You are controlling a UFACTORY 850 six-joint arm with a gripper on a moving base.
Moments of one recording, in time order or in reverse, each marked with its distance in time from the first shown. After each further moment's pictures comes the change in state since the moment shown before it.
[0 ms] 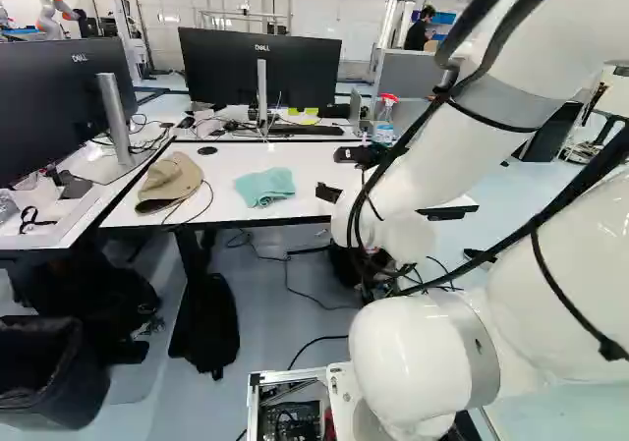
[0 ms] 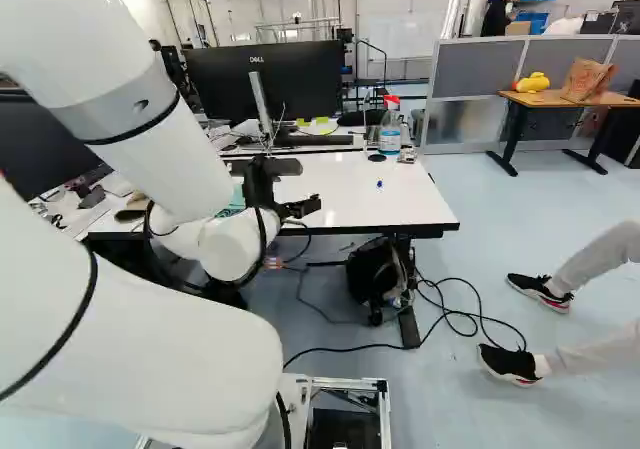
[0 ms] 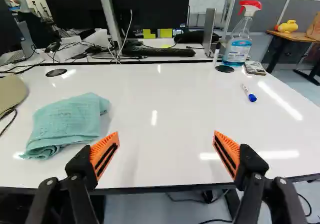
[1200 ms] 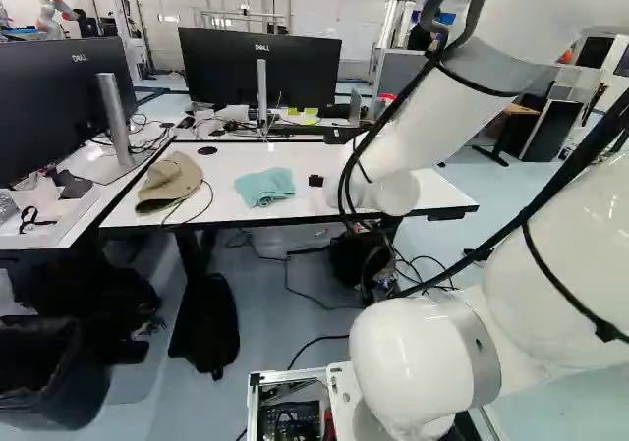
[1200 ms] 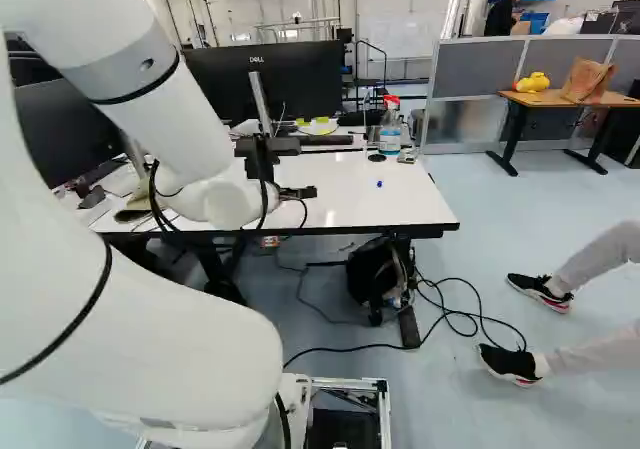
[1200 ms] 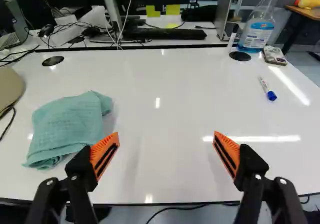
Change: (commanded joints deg) arm 2.1 -2.3 -8.4 1.0 -13.8 0.0
